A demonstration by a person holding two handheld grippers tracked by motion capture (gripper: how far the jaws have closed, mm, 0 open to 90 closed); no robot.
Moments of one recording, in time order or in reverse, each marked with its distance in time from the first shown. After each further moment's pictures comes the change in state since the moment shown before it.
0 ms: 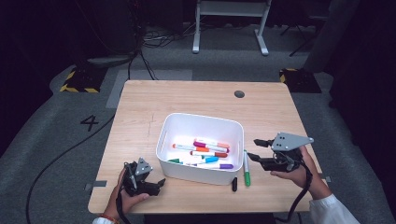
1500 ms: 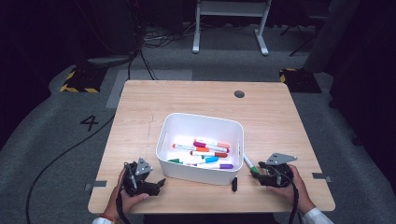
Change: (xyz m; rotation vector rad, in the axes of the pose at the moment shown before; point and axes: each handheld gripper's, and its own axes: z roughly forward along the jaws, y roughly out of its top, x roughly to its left) left arm 0.000 0.000 0.000 0.001 -0.007 0.002; right arm 0.003 -0.116 0.056 0.213 -0.094 0.269
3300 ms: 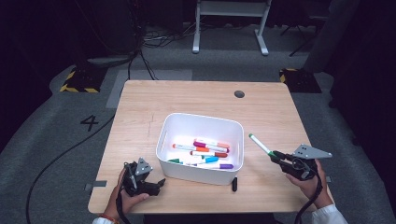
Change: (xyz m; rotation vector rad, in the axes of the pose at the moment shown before) left arm 0.000 0.000 0.000 -0.001 0.006 -0.002; right arm -0.037 0.007 -0.060 -0.241 -0.031 0.010
